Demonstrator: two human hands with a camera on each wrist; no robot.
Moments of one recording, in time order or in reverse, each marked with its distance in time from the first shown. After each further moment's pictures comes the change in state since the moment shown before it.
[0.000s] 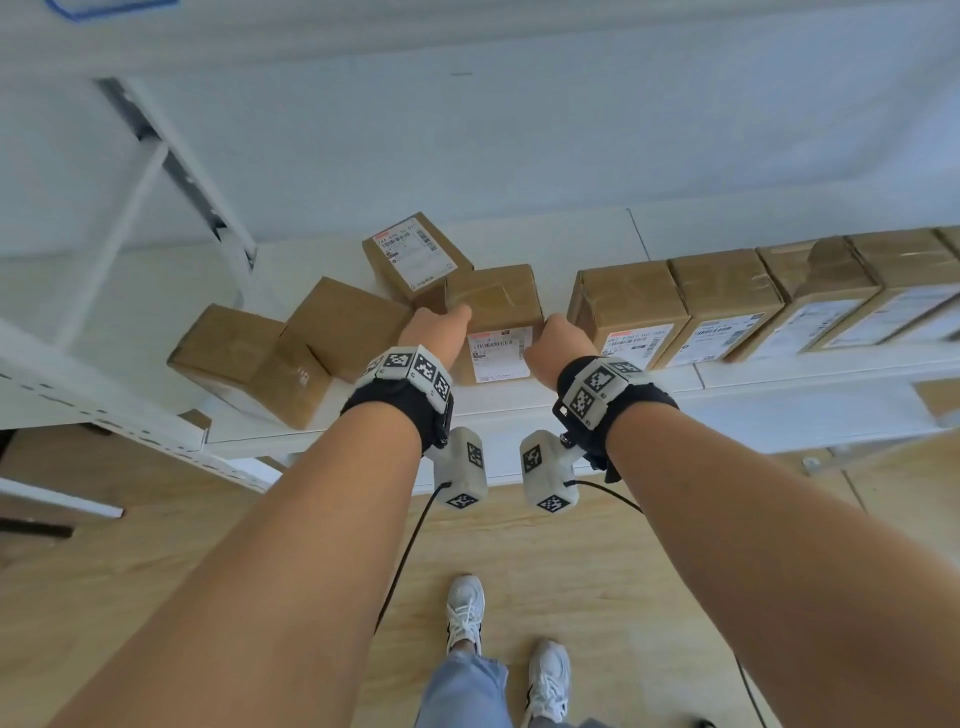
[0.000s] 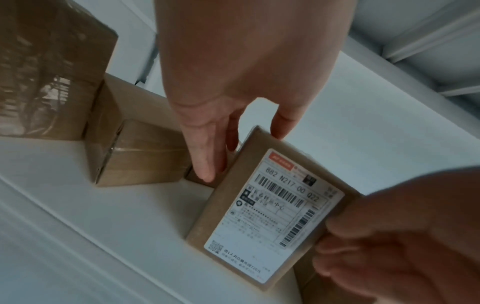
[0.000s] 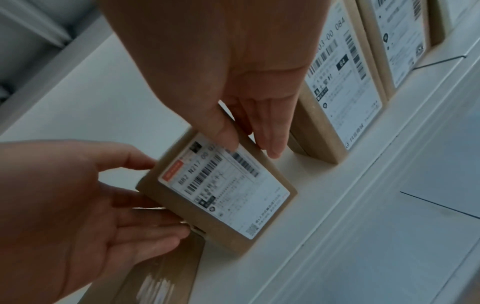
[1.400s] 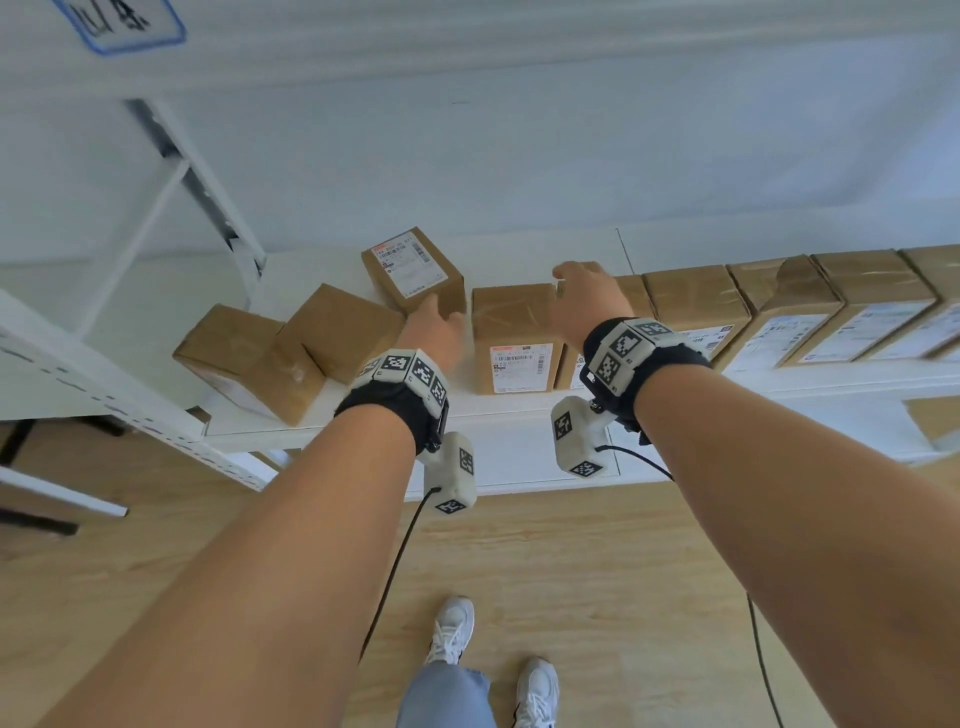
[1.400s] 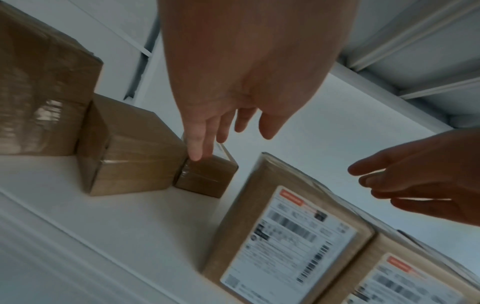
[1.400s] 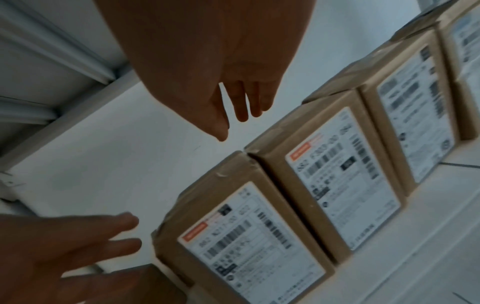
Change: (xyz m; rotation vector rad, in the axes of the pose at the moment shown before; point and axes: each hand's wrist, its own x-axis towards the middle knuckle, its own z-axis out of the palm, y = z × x) left_hand -0.030 0.014 0.005 0.324 0.066 0.223; right_hand -0.008 0.014 -0.068 -0.097 0.225 -0.276
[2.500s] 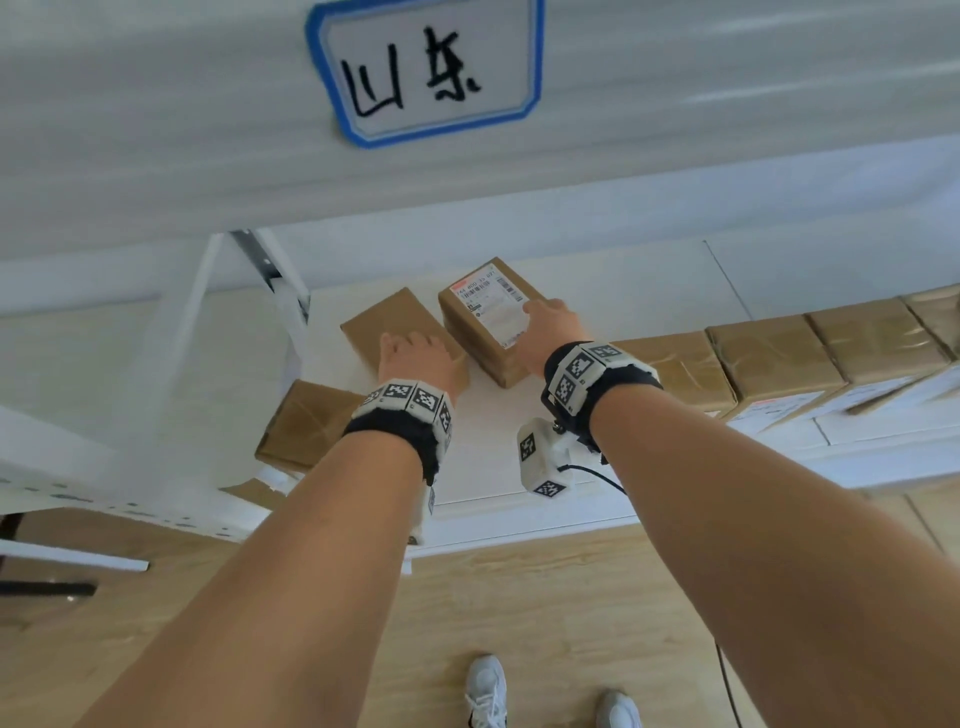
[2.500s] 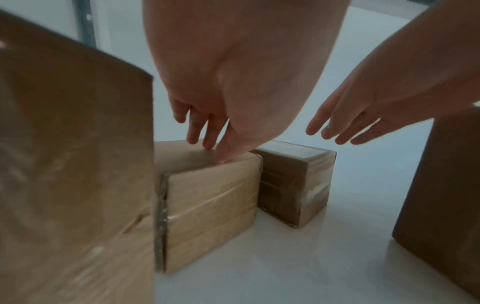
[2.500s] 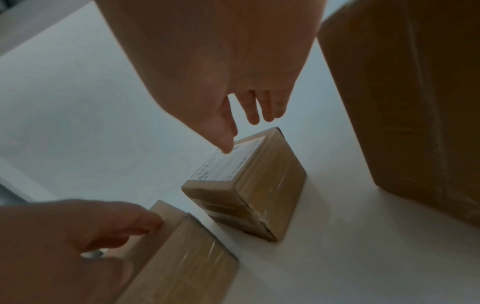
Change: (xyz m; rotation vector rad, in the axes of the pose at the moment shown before) left_hand 0.129 -0.098 -0.084 0.936 -0.066 0.221; right_hand 0.108 -0.138 0.128 -0.074 -0.164 0.155
